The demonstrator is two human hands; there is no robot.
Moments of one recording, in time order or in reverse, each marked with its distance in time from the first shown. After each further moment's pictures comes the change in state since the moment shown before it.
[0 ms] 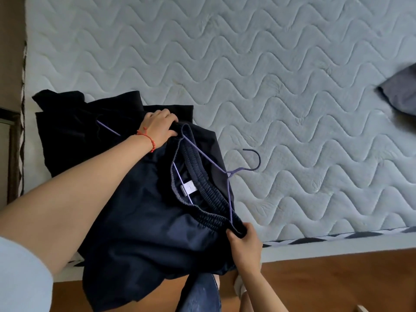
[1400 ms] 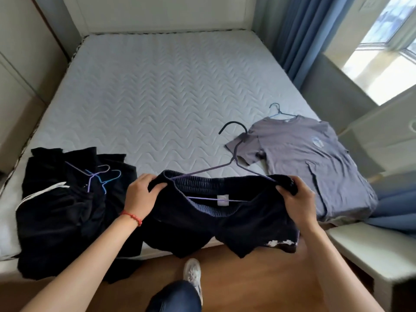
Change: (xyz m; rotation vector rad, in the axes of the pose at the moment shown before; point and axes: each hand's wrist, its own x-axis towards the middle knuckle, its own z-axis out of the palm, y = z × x) left_hand -0.301 0.418 -0.110 -0.580 0.714 -0.052; right_hand -0.098 0.038 -0.541 -0.028 0.462 -0.839
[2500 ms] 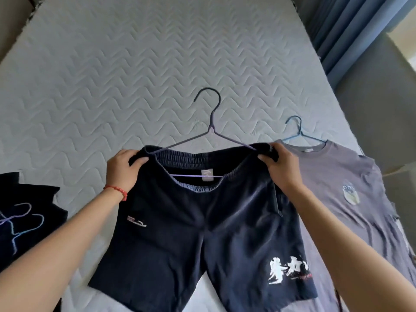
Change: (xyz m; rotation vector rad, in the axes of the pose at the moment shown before) left_hand 0.343 -0.002 0.244 0.106 0.047 -0.305; right_hand 0.457 0.060 0.143 -0.106 -0.325 -0.091
